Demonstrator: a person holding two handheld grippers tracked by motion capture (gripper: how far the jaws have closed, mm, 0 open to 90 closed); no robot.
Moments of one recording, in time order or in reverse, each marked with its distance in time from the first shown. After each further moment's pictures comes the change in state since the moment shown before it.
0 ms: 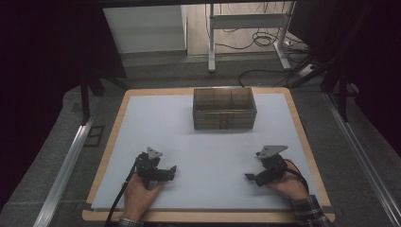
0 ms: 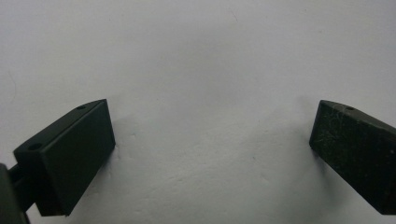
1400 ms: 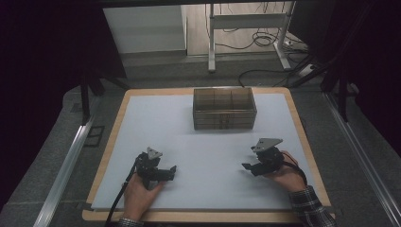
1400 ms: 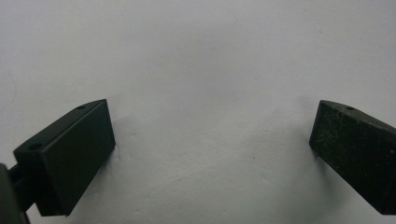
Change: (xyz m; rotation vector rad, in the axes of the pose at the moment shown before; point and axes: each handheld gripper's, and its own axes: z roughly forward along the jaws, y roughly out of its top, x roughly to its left) left arm 0.000 0.000 0.000 0.000 0.000 0.000; right arm 0.001 0.033 -0.005 0.021 -0.082 -0.060
